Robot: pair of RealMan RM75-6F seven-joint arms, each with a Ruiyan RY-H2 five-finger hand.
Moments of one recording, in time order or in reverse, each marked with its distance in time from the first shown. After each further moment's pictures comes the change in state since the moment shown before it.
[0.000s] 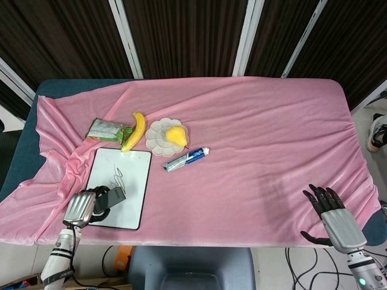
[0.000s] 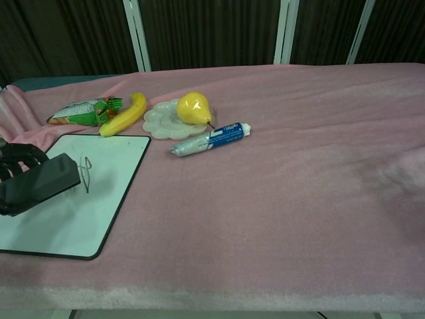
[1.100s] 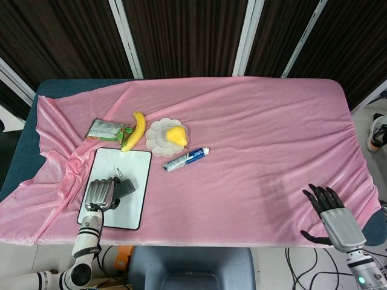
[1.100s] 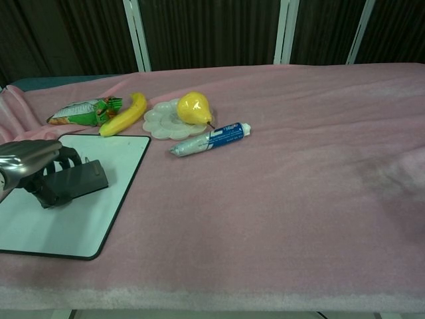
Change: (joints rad) left arm -0.202 -0.177 -0.130 0.074 -0.460 -0.028 0.471; right arm 0.007 0.001 0.002 -0.003 0.011 -0.010 0.000
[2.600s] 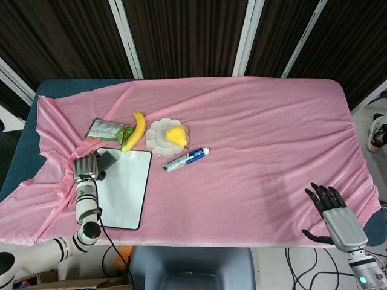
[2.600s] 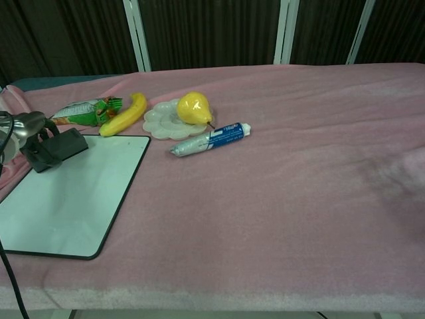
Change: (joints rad) left arm -0.181 -0.103 -0.157 0.425 -0.312 -0.130 -0.046; right arm -0.003 0.002 0.003 -0.003 0.011 0.003 -0.006
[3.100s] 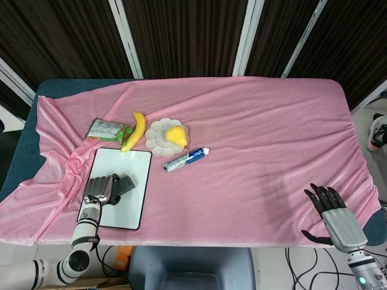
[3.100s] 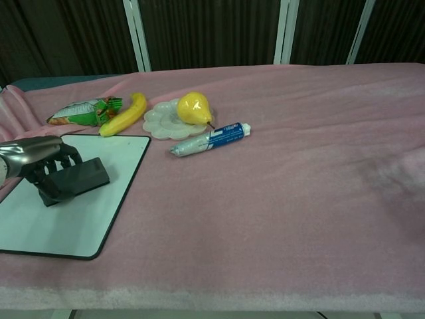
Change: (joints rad) left arm 0.087 0.203 0.149 -0.509 0.121 0.052 -0.015; right arm -0.001 -0.003 -0.002 -0.001 -0.003 0.000 -0.010
